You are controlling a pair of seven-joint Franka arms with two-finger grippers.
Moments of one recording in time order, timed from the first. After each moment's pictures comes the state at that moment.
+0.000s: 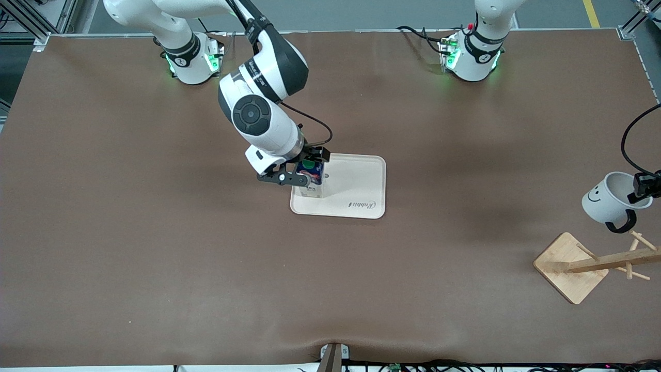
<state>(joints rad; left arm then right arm) 0.65 0.21 -0.41 -1.68 -0.02 2.02 0.33 0.78 0.44 -0.14 -1.59 0.35 1.96 0.67</state>
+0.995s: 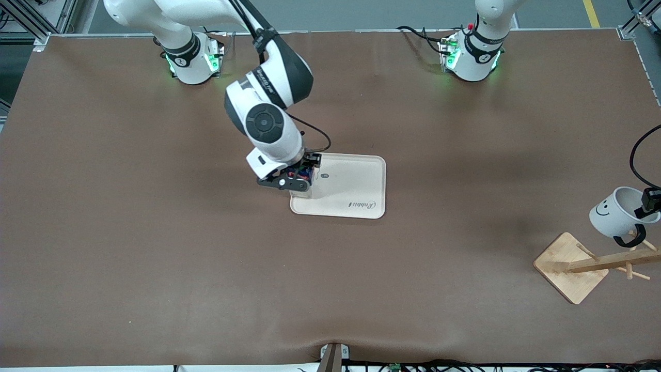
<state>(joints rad) 0.68 0.33 -0.41 -1.59 -0.04 2.05 0.40 0.77 0.47 -0.17 -1.52 0.28 1.84 0.72</state>
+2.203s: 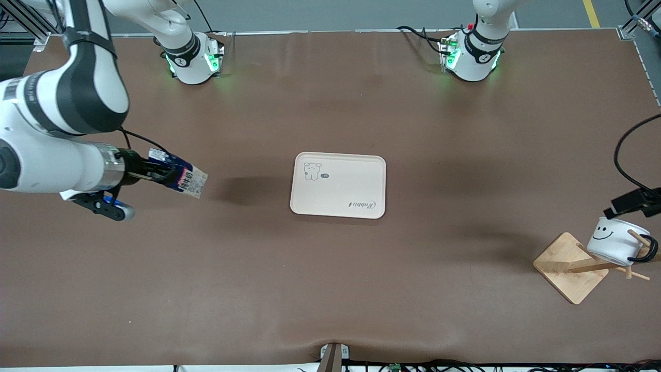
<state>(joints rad) 0.50 0.29 -0.43 -1.46 0.02 1.83 -0.04 0.26 0.32 -0.18 -1.47 0.21 1.42 0.43</state>
